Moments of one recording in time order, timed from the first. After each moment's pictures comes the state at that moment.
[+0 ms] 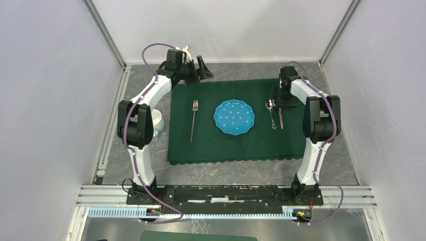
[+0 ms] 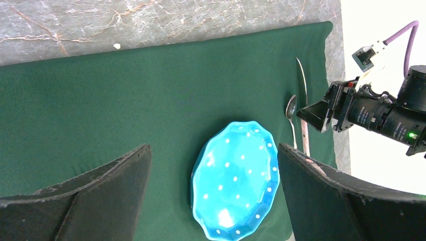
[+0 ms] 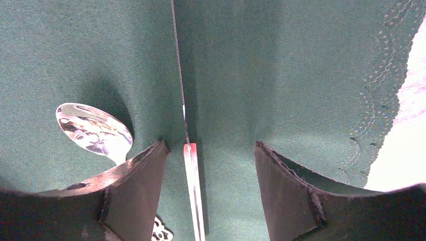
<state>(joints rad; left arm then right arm) -0.25 2.00 1.67 -0.28 0.45 -0.51 0.05 2.06 1.51 -0.65 0.14 0.08</state>
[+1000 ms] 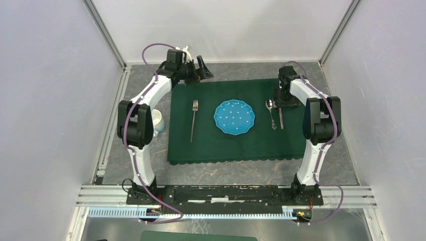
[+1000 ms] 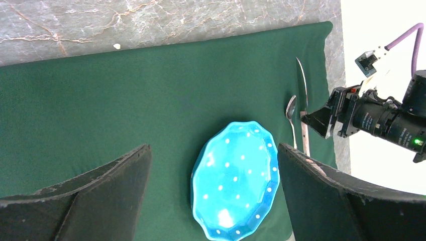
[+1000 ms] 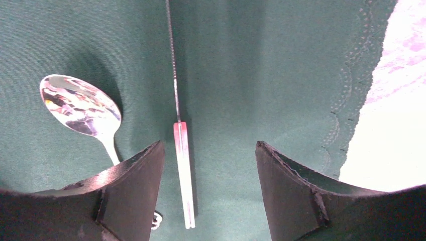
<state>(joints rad) -0.25 2.00 1.67 -0.28 0.45 -0.51 0.06 2.03 1.51 -0.71 0.21 0.05</state>
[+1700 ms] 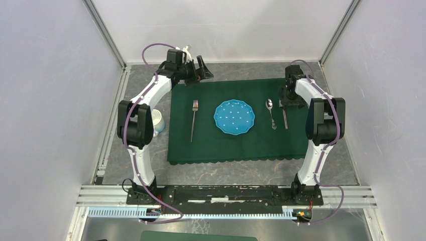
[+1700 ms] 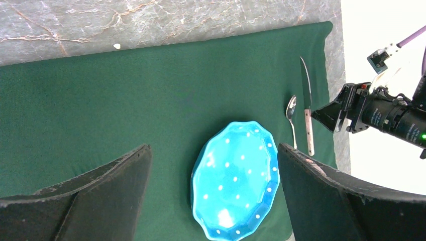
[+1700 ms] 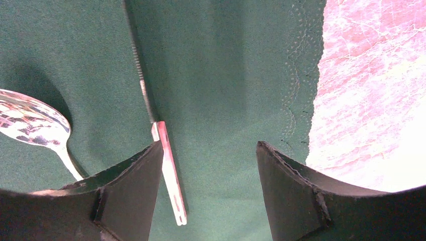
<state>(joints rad) -0.25 2.00 1.67 -0.28 0.45 -0.51 0.01 2.01 1.51 -0.71 0.27 0.02</state>
